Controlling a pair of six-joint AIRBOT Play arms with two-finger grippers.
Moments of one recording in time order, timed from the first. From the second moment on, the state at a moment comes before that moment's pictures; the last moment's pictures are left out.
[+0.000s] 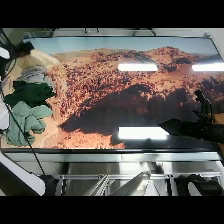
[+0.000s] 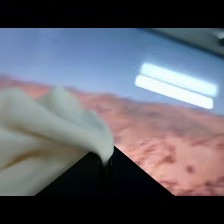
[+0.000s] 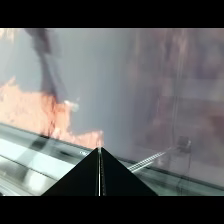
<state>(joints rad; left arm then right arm) 0.24 -1.98 2.06 1.12 -0.55 -1.33 -0.04 -0.62 0.53 -0.83 1.11 1.38</state>
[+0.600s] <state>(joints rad) -0.07 -1.47 1.91 0.55 -1.00 -1.17 -0.04 -0.62 0.53 -0.84 1.08 1.37</state>
